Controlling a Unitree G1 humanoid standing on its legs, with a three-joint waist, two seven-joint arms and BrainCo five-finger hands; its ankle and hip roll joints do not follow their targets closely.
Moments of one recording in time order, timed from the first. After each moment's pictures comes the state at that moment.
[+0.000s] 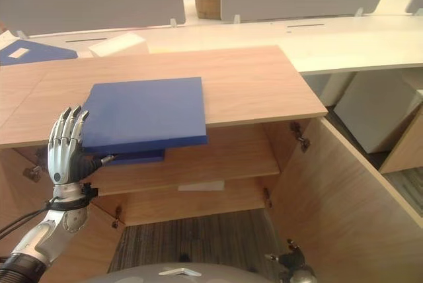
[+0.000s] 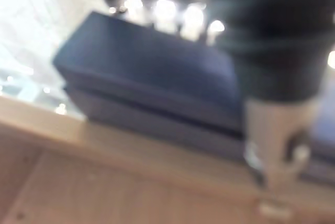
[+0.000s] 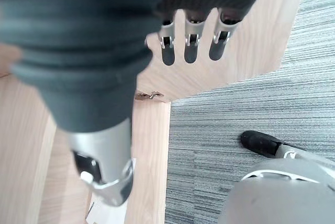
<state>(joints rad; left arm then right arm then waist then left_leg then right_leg) 0.14 0.68 -0.17 0.13 0.65 -0.17 0.77 0.13 -0.23 0.30 1.00 0.22 -0.07 -0.03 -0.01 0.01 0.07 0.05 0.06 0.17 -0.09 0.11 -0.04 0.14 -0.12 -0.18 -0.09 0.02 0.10</state>
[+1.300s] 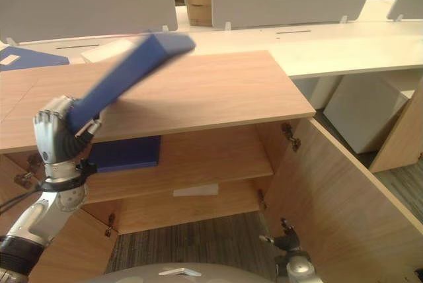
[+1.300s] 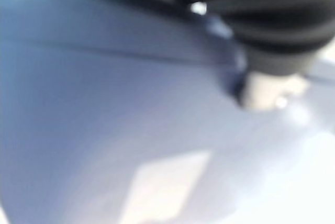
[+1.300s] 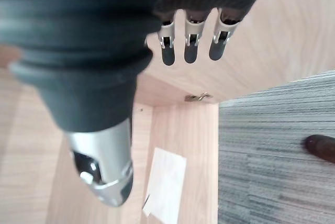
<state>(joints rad) 0.05 0.69 -0.07 -0.03 0.44 -0.30 0.72 0.15 -0.26 0.33 0.74 0.22 -0.09 -0.02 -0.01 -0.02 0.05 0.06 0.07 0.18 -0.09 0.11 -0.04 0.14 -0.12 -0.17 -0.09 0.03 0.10</state>
